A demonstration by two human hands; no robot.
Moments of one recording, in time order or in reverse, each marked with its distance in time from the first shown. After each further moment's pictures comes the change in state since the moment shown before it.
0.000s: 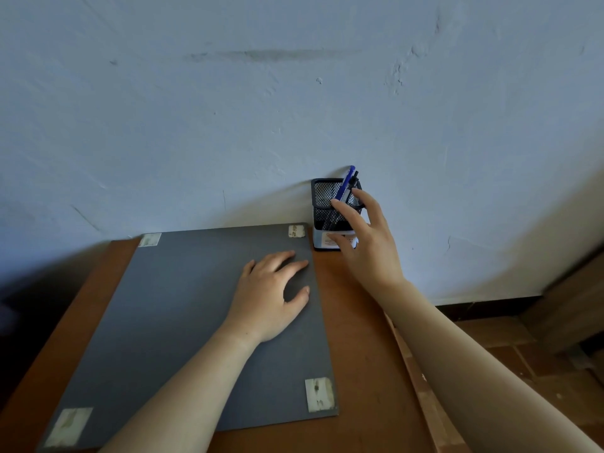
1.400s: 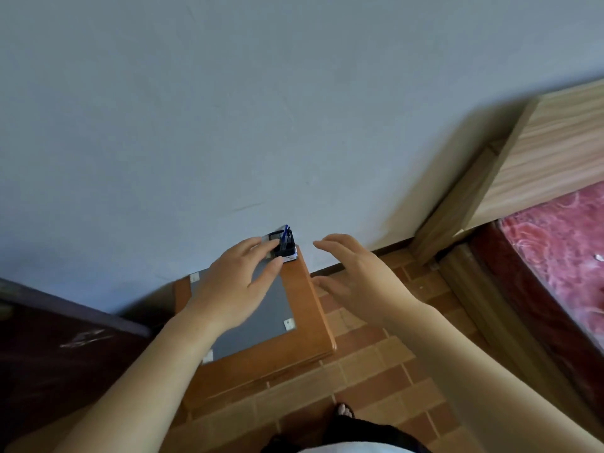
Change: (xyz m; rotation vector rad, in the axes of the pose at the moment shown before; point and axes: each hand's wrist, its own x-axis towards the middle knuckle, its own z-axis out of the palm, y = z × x) left_hand -0.010 0.270 -0.469 -0.156 -0.429 -0.028; right_hand 0.126 -0.316 -0.424 0.010 -0.525 0.421
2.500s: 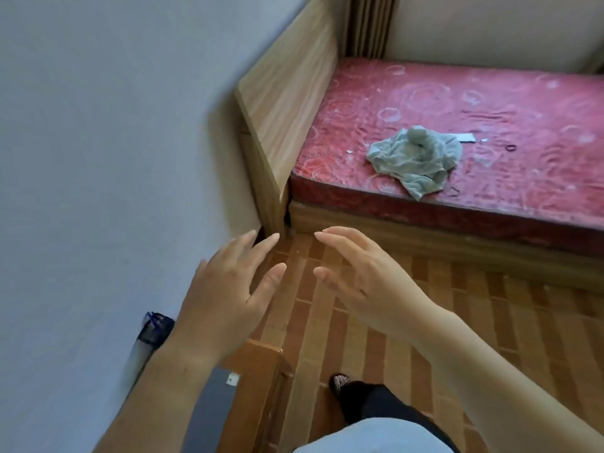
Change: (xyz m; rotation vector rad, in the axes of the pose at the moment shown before) left_hand -0.012 0.120 0.021 0.151 -0.287 0.877; right_hand -0.184 -0.067 -0.021 -0.061 0.655 0.658
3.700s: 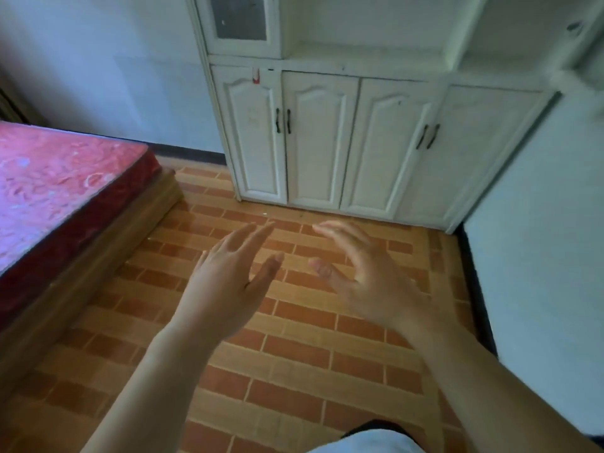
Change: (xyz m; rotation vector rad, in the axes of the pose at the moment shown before) left_hand -0.418 0.397 0.167 -0.142 -0.702 1.453; right_hand -0.693 -0.165 -0.015 -0.230 1.025 1.262
